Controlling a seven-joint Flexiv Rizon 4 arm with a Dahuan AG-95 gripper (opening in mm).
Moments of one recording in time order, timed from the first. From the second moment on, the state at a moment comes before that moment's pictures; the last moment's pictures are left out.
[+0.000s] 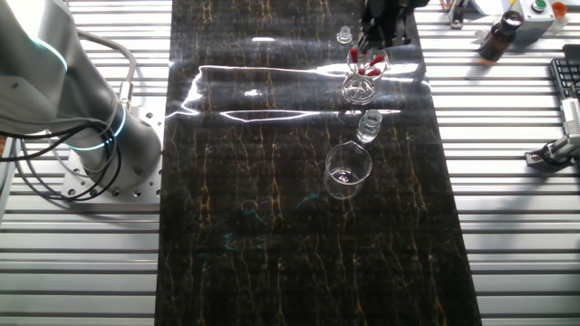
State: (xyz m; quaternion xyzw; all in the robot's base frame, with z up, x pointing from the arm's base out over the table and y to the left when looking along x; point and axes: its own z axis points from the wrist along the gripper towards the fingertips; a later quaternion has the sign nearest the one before) arm 0.484 0.088 0.258 0.13 -0.99 -0.06 0.09
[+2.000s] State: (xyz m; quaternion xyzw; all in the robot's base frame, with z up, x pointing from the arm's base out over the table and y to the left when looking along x) arm 0.510 0.038 0.235 0.17 -0.98 -0.05 0.09
